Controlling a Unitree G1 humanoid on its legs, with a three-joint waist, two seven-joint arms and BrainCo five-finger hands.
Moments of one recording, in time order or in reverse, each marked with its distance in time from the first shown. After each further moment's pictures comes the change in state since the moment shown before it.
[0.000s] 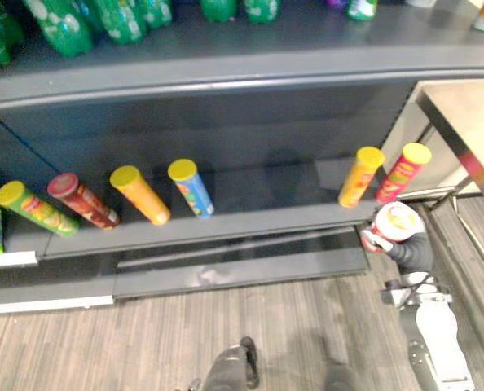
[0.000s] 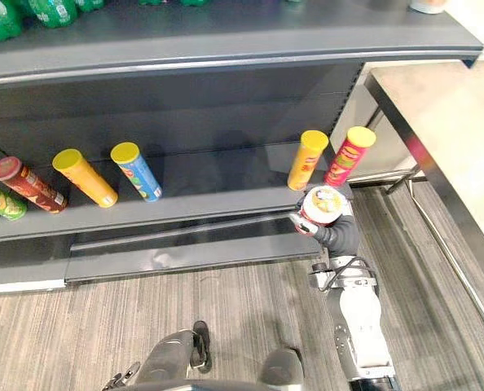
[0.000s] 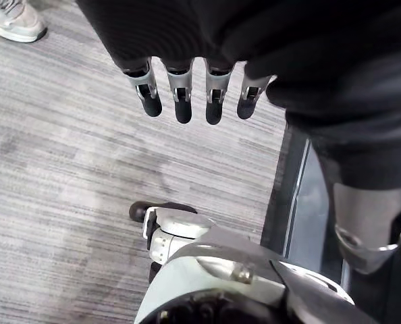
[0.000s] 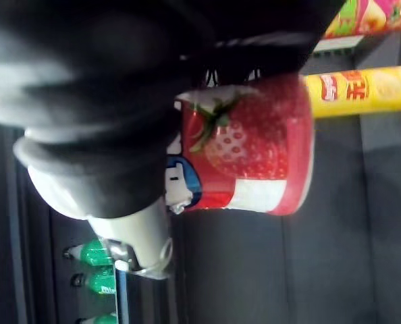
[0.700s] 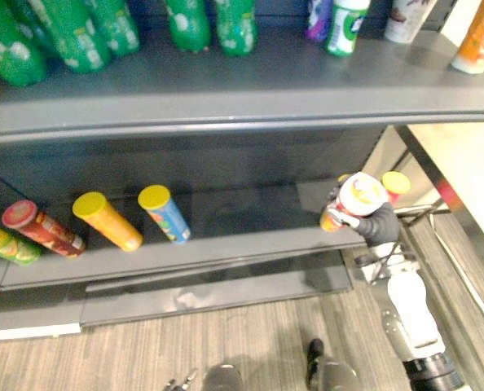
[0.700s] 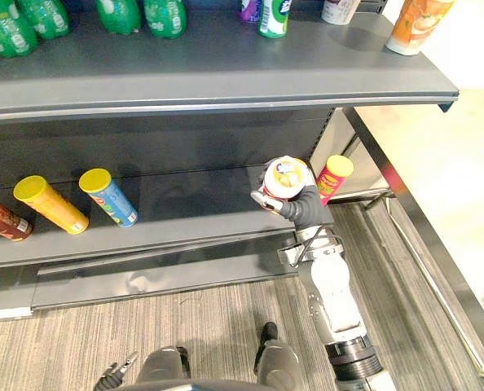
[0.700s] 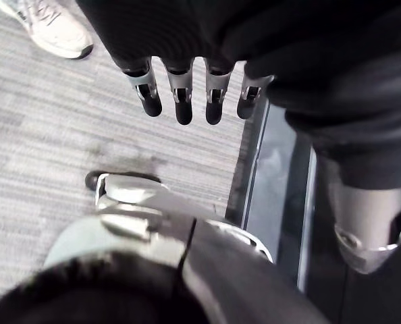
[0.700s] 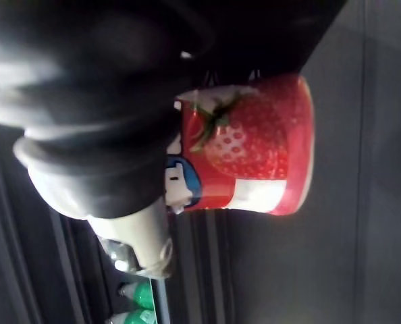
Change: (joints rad) left arm -0.043 -0.018 0.068 0.006 0.018 -0.001 0.059; right arm -0.214 0.011 0.143 0.024 0.011 0.025 0.044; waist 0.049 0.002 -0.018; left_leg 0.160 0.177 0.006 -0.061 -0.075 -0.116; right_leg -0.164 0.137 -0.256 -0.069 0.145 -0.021
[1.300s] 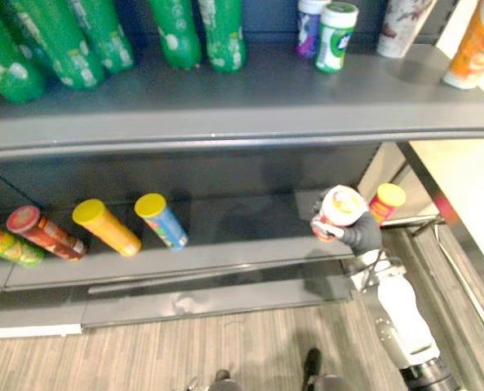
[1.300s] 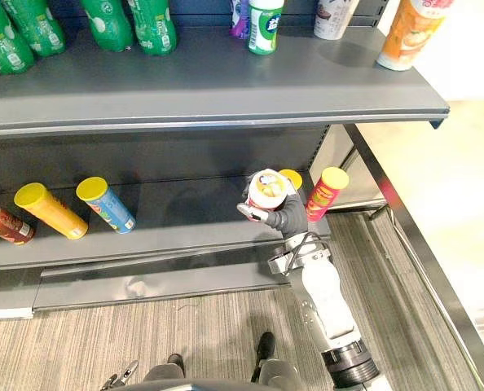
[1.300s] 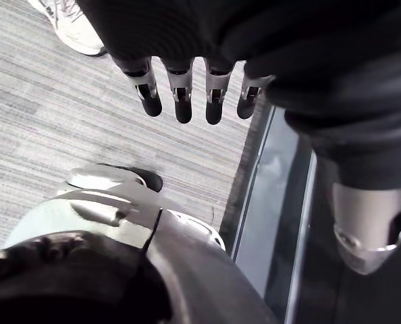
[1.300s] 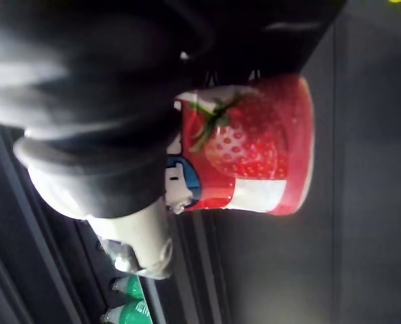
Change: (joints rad) left arm 0.029 -0.033 0.053 0.014 0.029 -0.020 0.010; right arm 0.031 -0.006 0.075 -0.001 0.019 0.077 0.032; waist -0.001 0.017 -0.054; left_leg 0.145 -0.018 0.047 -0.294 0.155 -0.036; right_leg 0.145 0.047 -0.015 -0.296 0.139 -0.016
